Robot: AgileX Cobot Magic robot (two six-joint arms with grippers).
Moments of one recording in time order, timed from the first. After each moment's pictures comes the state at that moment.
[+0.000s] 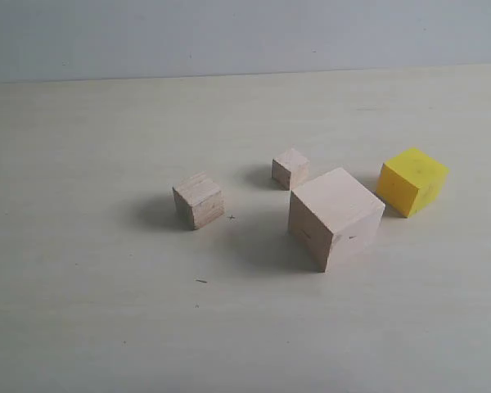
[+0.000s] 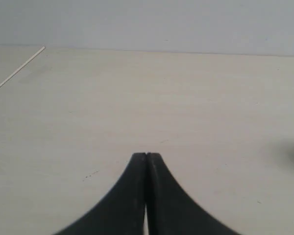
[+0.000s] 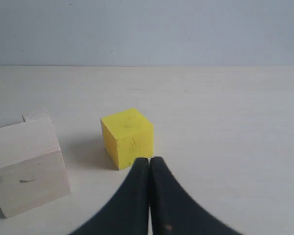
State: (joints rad) left arm 0.12 0.01 0.00 -0.06 0.37 0.09; right arm 0.05 0.01 0.00 0.08 0.34 -0.08
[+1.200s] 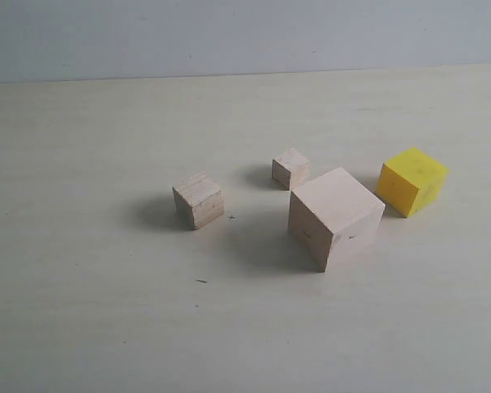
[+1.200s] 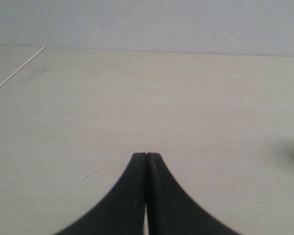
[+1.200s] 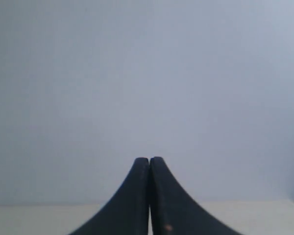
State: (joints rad) left arm 0.12 0.01 0.00 -0.06 0.37 0.09; right arm 0.05 0.01 0.00 0.08 -0.15 -0.08
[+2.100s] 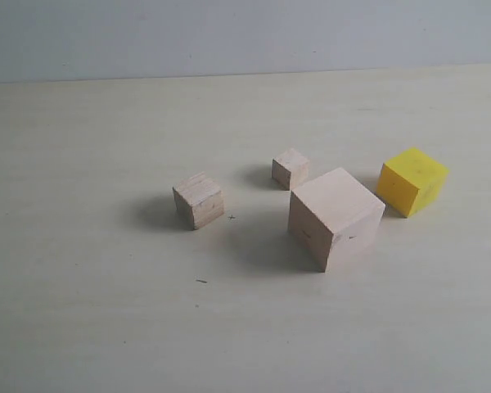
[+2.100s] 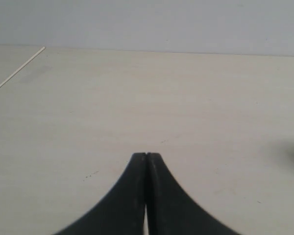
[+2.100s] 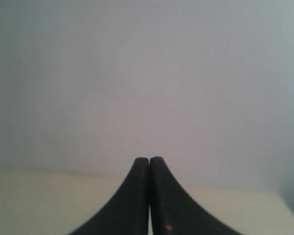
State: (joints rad) left arm 0.12 0.01 0.00 -0.06 0.37 0.09; right arm 0.05 0.45 -0.72 0.13 0.42 -0.24
